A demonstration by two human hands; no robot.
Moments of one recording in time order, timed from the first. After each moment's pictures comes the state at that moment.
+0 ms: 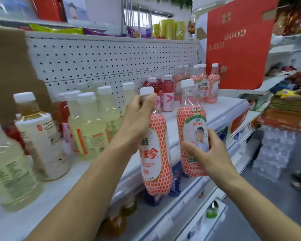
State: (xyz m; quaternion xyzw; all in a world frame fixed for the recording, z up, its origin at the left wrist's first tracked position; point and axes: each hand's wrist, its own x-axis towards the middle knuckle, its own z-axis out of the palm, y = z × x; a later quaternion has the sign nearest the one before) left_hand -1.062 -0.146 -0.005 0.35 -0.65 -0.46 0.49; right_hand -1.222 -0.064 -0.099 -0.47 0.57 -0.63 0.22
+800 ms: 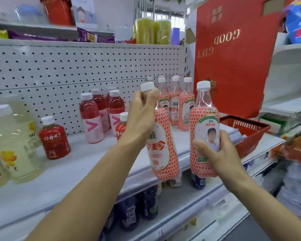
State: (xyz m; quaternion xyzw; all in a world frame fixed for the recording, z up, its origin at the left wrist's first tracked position) left_hand -1.425 -0.250 0.012 0.38 -0.60 -0.39 0.59; right_hand -1.604 -0.190 -0.077 -0.51 0.53 -0.62 0.27
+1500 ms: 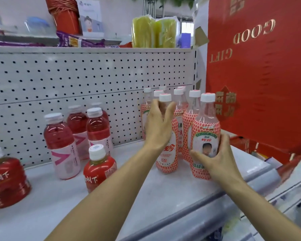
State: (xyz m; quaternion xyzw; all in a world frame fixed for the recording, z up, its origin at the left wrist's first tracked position) left_hand -1.523 -0.453 -0.019 0.39 -0.67 -0.20 0.60; right_hand -1.670 -0.381 -0.087 -0.54 0.53 -0.61 0.24
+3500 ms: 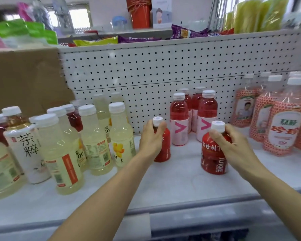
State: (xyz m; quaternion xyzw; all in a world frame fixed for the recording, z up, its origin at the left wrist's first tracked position) left_hand -1.199 -0.354 -0.070 0.61 -0.54 -0.22 0.53; right_hand -1.422 -0.340 -0.076 -0.64 0.46 -0.54 0.30
